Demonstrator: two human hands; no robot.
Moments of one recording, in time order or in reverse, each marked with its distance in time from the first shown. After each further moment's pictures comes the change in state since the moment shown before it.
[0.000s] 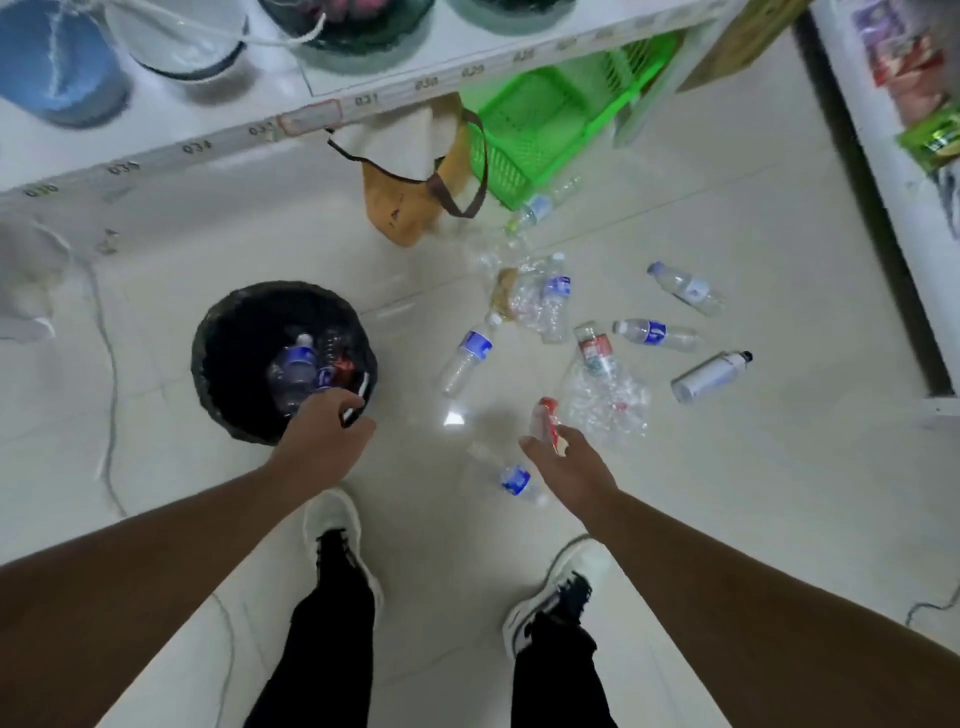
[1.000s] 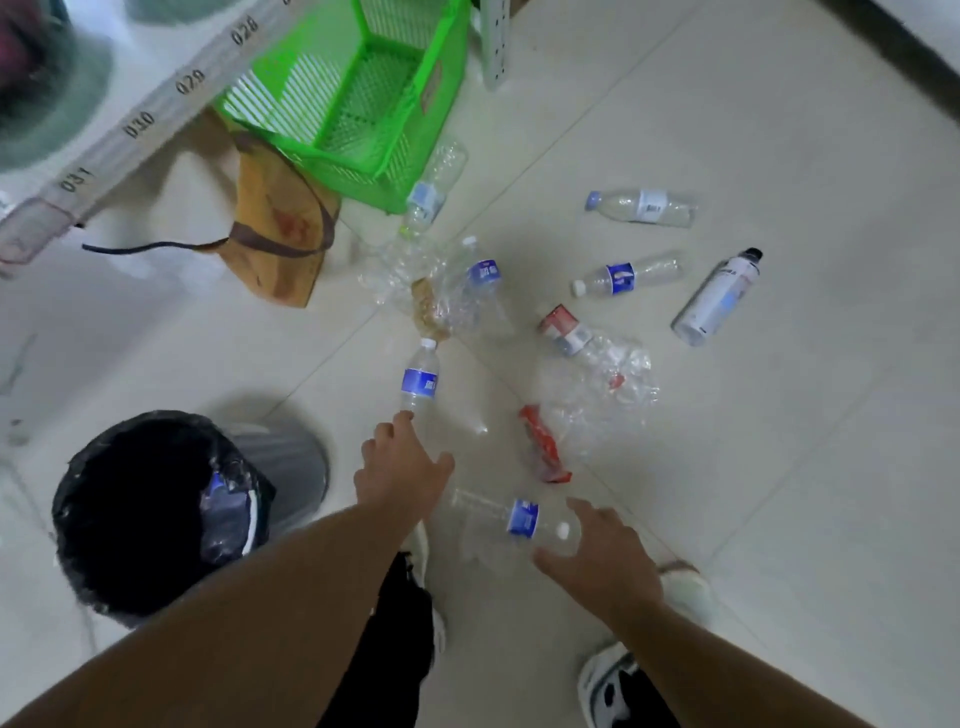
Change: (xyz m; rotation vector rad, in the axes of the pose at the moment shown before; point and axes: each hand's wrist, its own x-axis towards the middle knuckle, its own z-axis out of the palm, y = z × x) left_hand 0.097 0.120 0.220 0.503 -0.028 0.074; right_hand 0.113 0.174 0.013 -0.177 0.039 0.078
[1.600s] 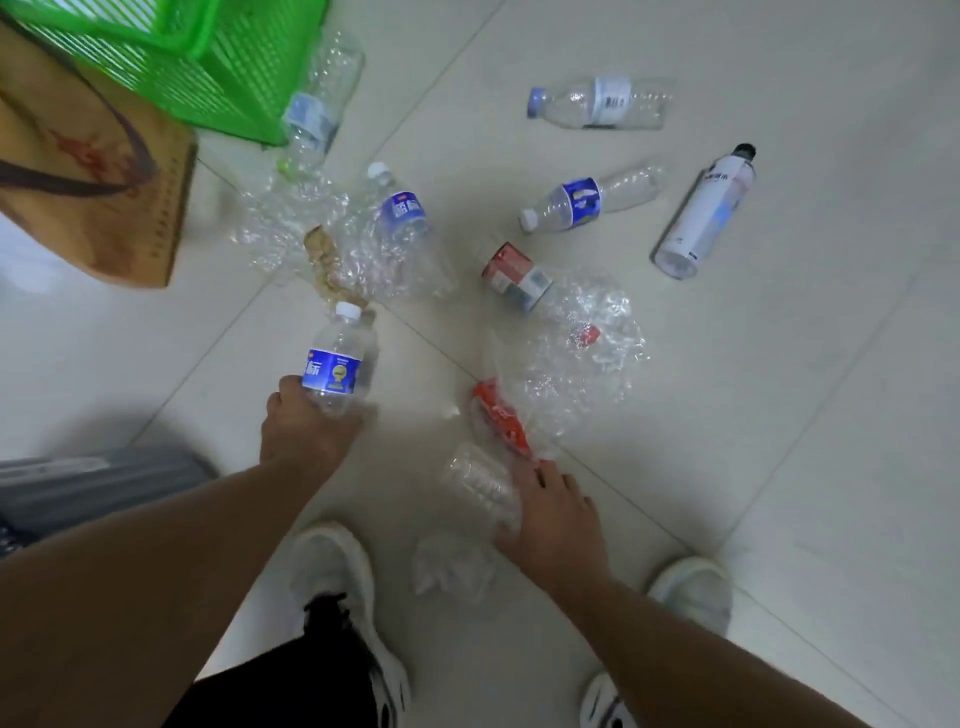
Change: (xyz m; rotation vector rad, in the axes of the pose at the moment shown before) left_hand 0.154 -0.042 0.092 -0.190 0.147 -0.053; right_hand 0.138 0.036 0.093 -0.173 0.171 -0.188
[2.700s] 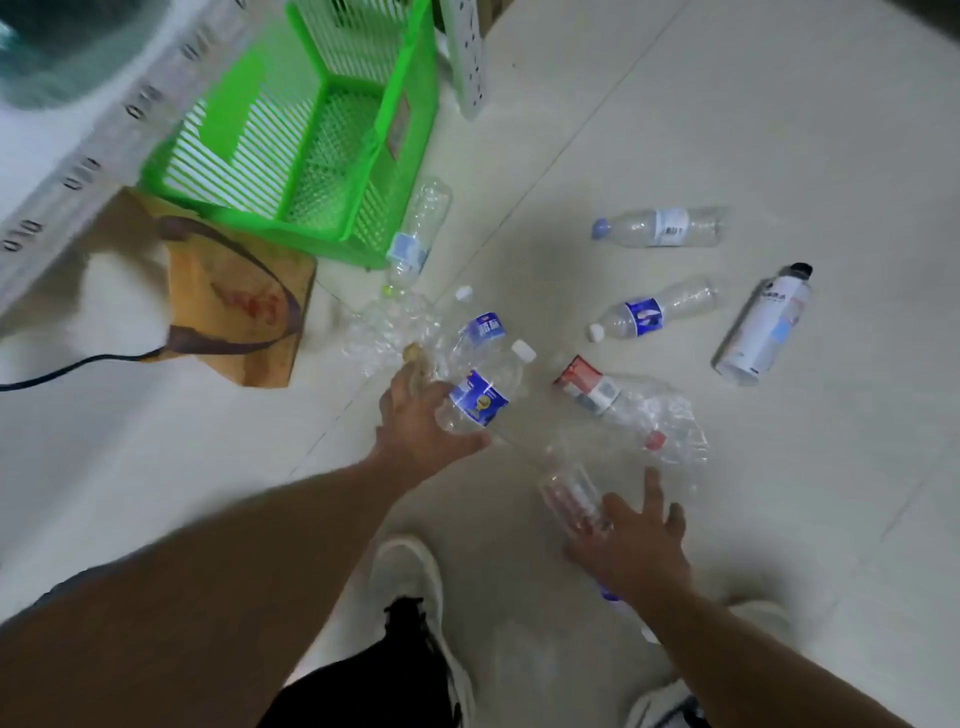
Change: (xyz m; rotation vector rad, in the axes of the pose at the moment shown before) left_hand 0.041 0.123 -0.080 0.050 -0.218 0.373; right_hand 0.066 -0.034 -0.106 0.197 -0.116 0.230
